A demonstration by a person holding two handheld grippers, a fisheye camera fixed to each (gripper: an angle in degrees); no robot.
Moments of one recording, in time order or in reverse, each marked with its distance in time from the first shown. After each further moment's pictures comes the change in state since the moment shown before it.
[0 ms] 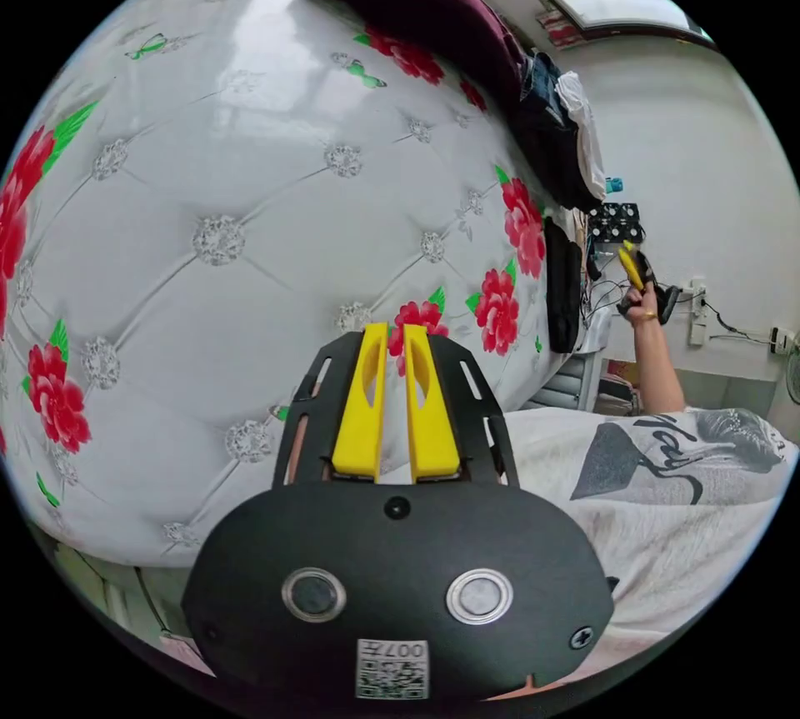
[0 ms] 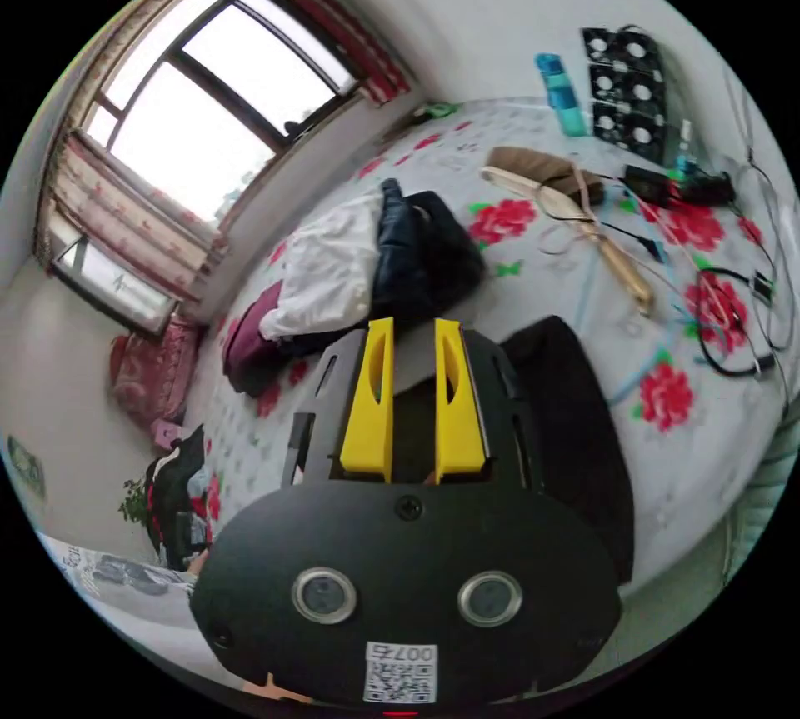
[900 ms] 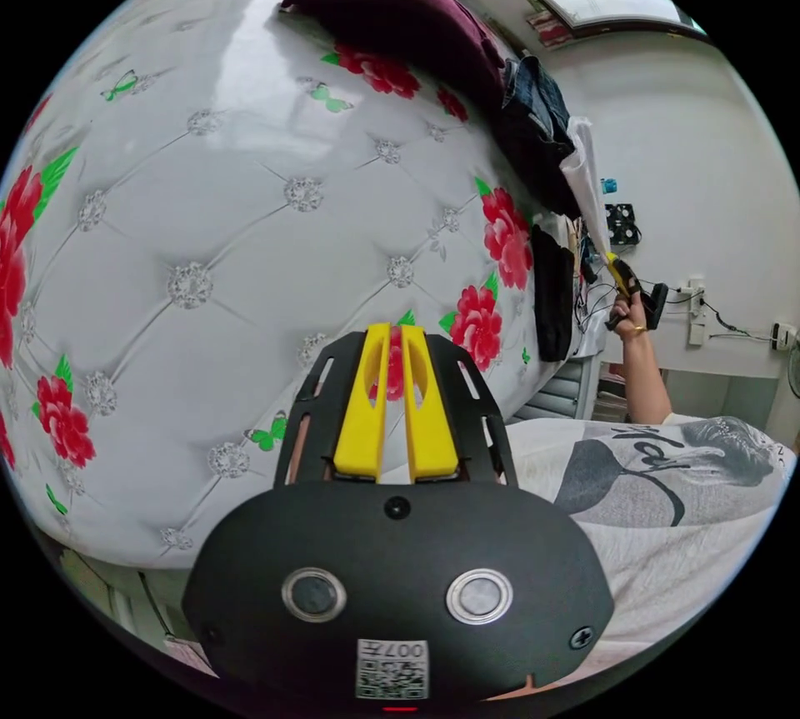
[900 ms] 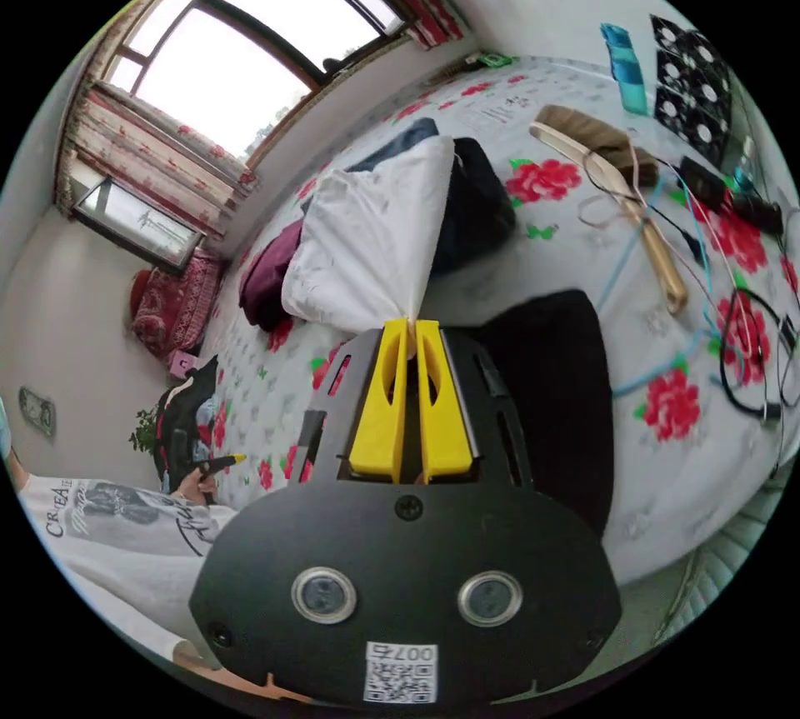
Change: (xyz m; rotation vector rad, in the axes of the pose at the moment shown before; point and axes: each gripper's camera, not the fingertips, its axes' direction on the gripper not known) left arm 0.048 -0.039 0.022 0.015 -0.010 0.032; right arm -0.056 -0.039 -0.052 -0.209 -0.085 -0.142
